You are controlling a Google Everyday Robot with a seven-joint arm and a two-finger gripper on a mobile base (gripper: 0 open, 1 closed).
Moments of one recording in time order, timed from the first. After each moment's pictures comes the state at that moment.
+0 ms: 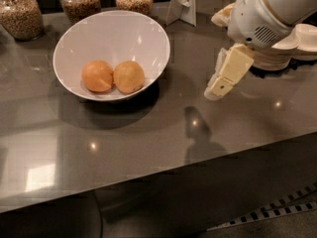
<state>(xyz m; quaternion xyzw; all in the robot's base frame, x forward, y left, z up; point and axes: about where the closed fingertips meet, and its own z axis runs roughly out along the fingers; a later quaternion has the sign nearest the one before) 0.509 -0.119 0.984 -0.62 0.72 0.05 0.30</state>
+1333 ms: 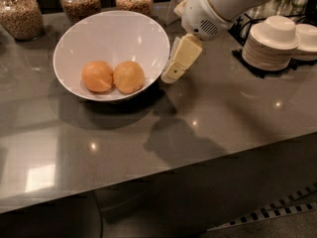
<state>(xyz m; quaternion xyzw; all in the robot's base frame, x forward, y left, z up) 0.572 -0.041 0.976 -0.62 0.70 0.07 0.35</state>
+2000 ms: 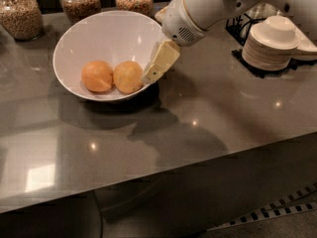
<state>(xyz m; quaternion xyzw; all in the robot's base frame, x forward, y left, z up) 0.591 0.003 0.959 -0.63 0.68 0.12 0.37</state>
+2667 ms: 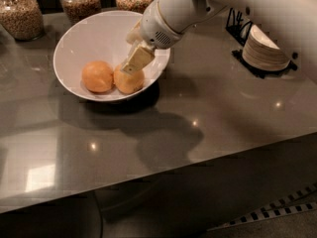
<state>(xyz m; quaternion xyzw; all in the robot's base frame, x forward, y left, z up) 0.602 0.051 0.943 -0.65 0.65 0.14 0.36</state>
